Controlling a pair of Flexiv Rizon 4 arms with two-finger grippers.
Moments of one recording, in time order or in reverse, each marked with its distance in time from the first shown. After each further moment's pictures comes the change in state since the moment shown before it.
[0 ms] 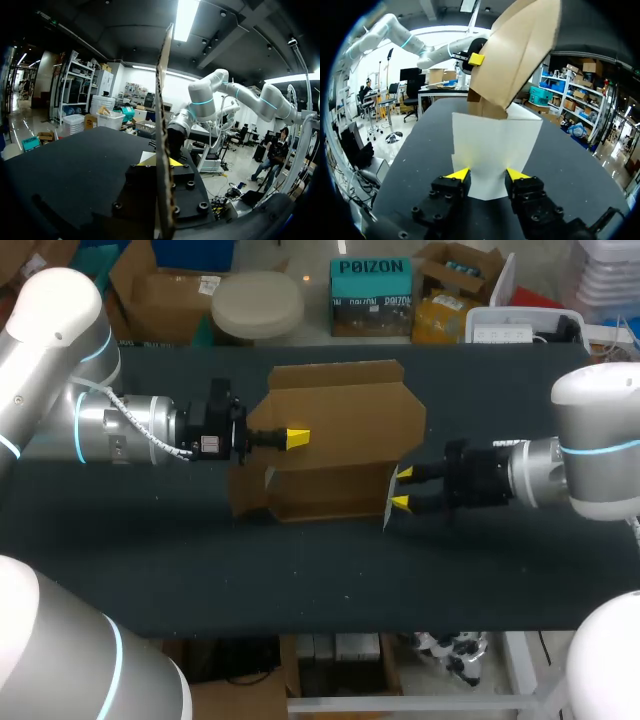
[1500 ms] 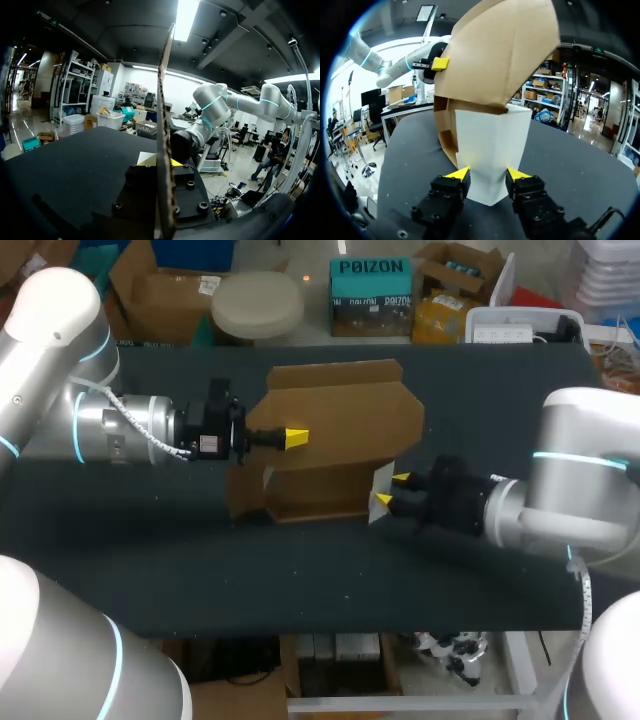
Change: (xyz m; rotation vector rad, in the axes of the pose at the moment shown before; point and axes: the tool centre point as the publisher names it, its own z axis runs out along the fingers) left arm 0.000 0.000 -0.001 0.000 0.000 0.000; right arm 0.000 0.001 0.014 -0.046 -0.323 0.254
